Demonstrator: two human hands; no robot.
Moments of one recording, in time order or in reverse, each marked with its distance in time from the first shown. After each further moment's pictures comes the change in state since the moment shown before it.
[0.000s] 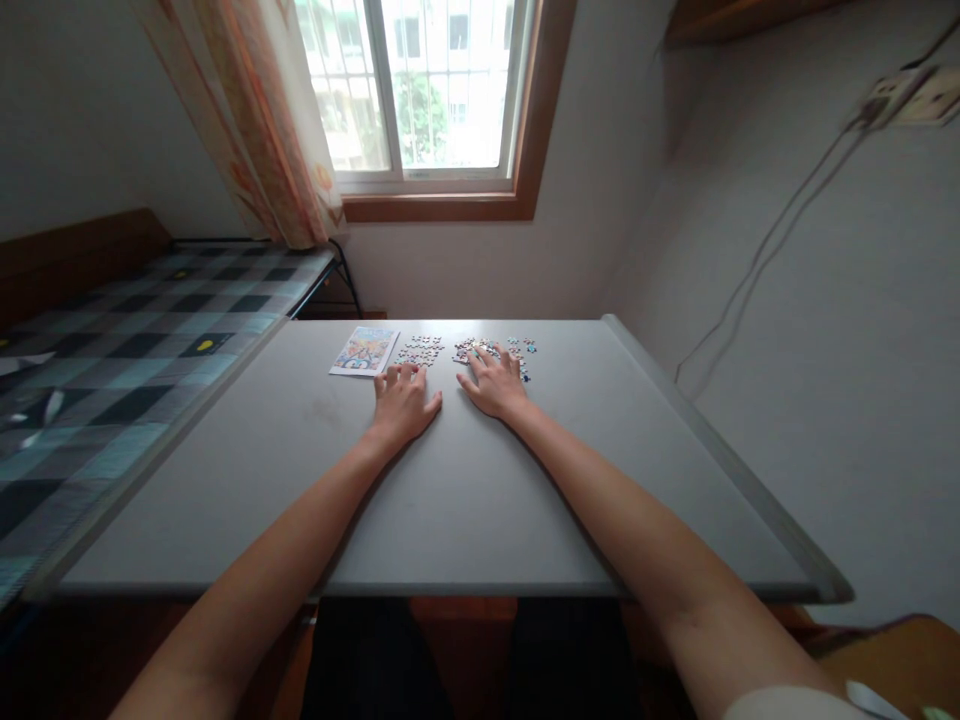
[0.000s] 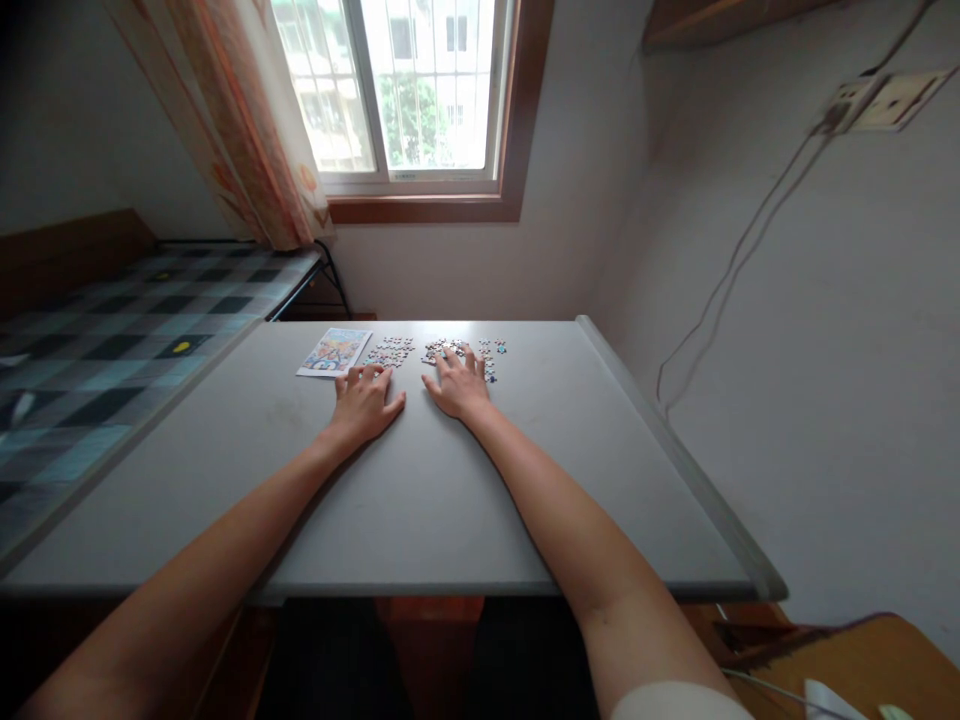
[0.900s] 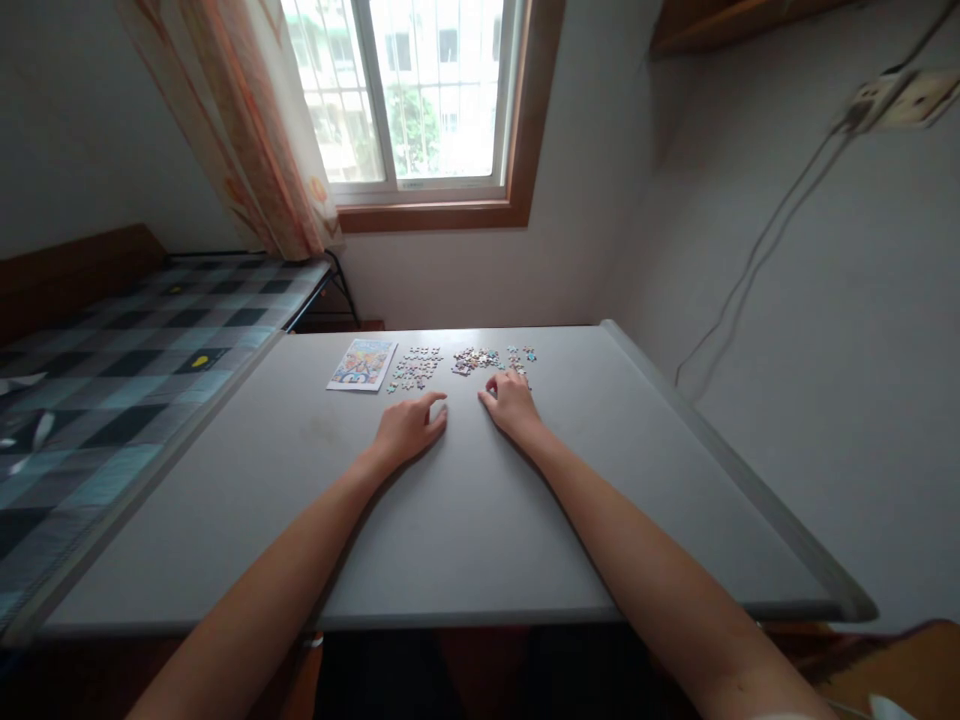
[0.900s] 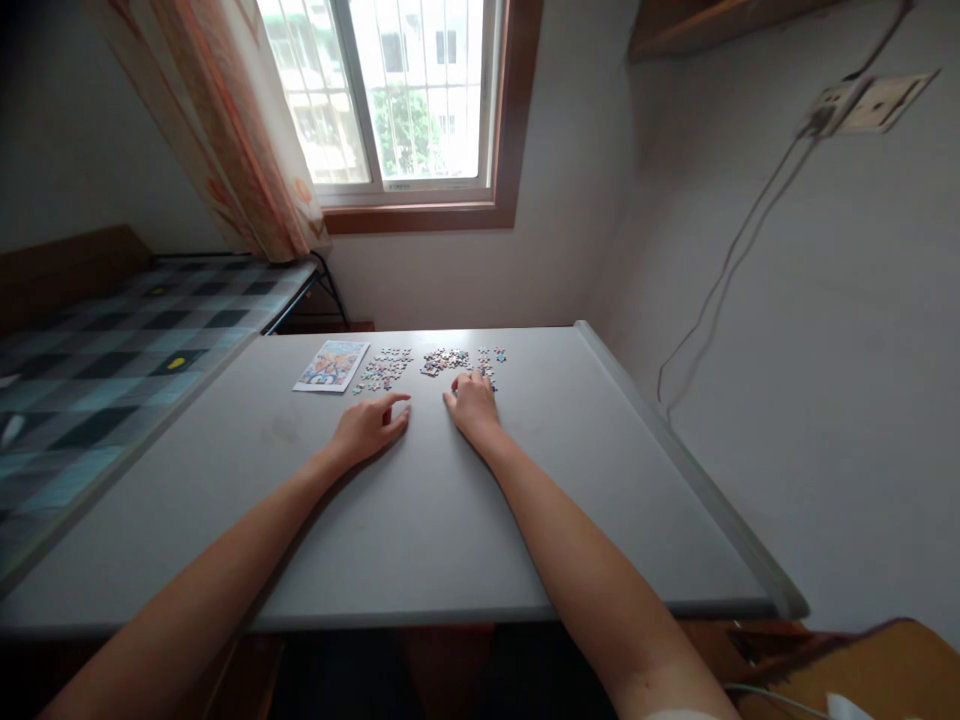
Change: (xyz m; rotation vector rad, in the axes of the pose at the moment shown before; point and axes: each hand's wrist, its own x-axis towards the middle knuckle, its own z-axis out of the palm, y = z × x) left_hand 0.000 0.003 -0.008 -0.232 -0.234 0.013; right_hand -0.014 0.011 -0.002 0.161 0.113 0.227
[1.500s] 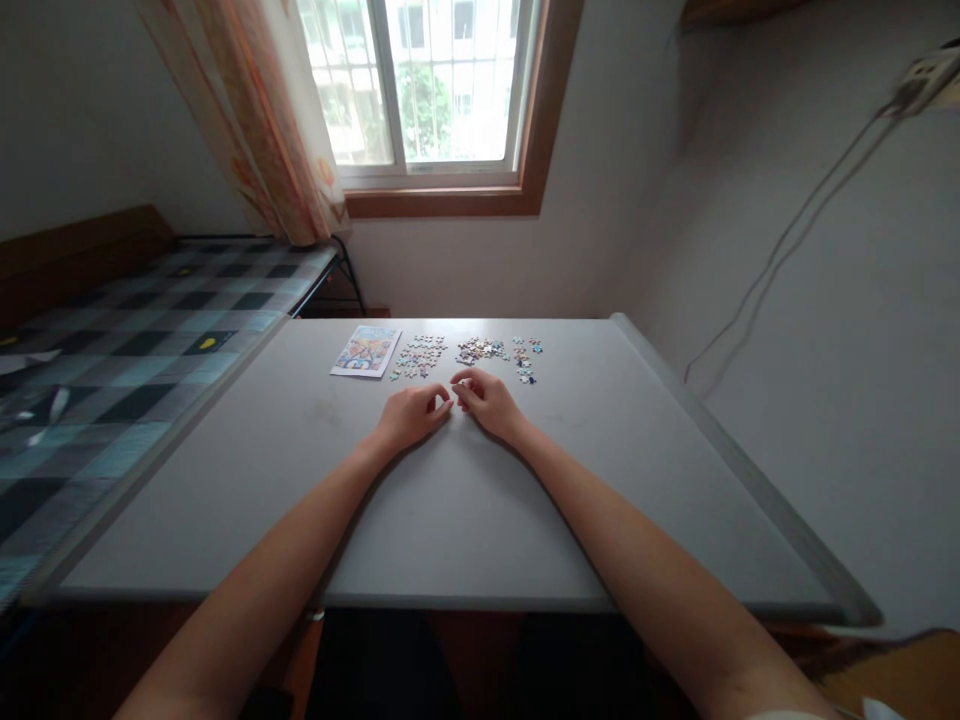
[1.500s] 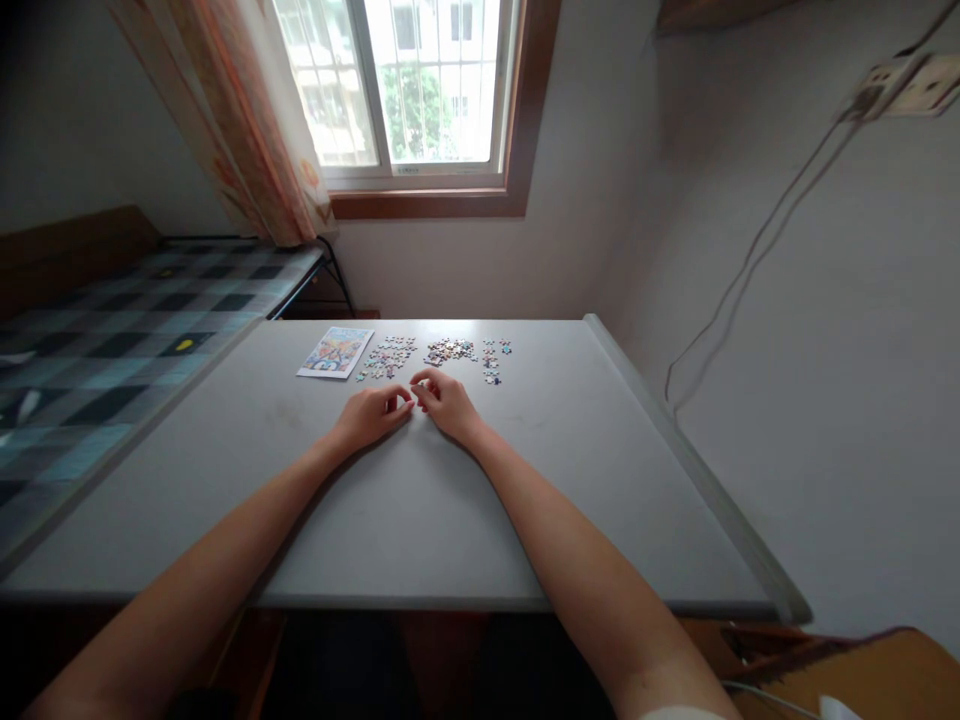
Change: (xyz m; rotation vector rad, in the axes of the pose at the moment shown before) left_hand 0.002 -0.010 0.006 -0.065 0.016 0.076; right_hand -0.014 -0.029 0.008 0.770 -0.229 -0.185
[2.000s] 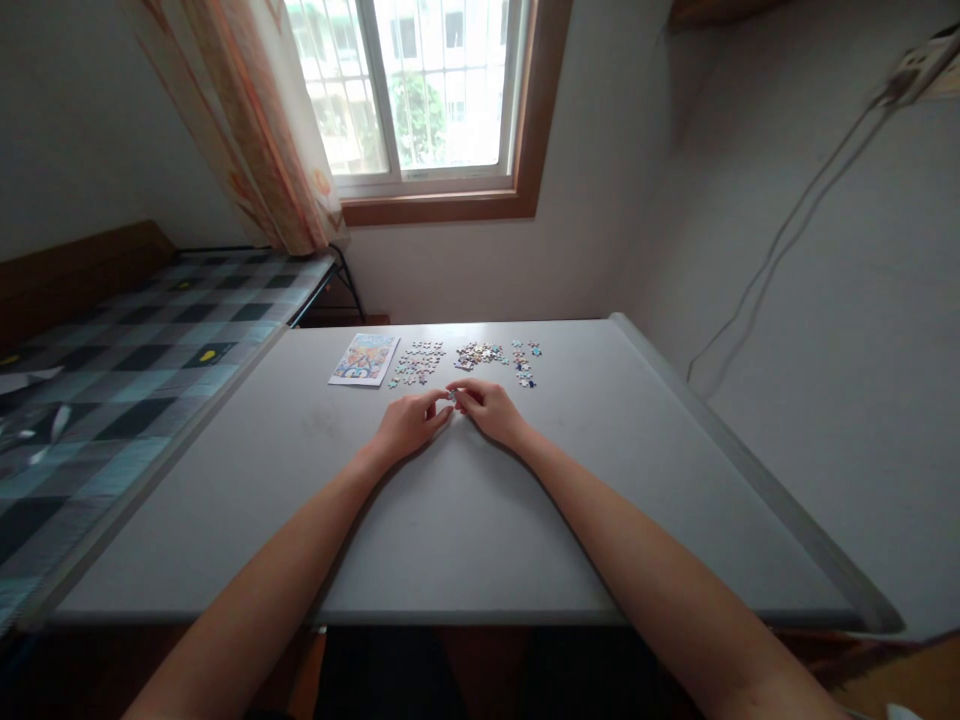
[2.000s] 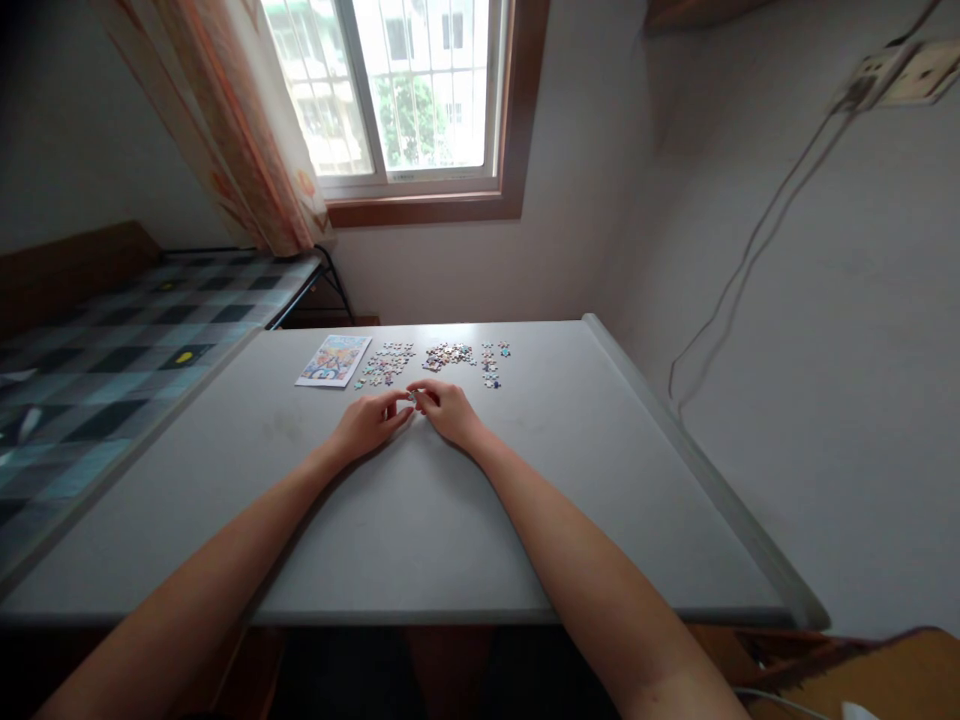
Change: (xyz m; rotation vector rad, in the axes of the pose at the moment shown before) left_hand 0.001 0.000 0.000 -0.018 0.008 0.029; right_hand 0.001 -0.001 -0.003 -0.029 -0.008 0.027
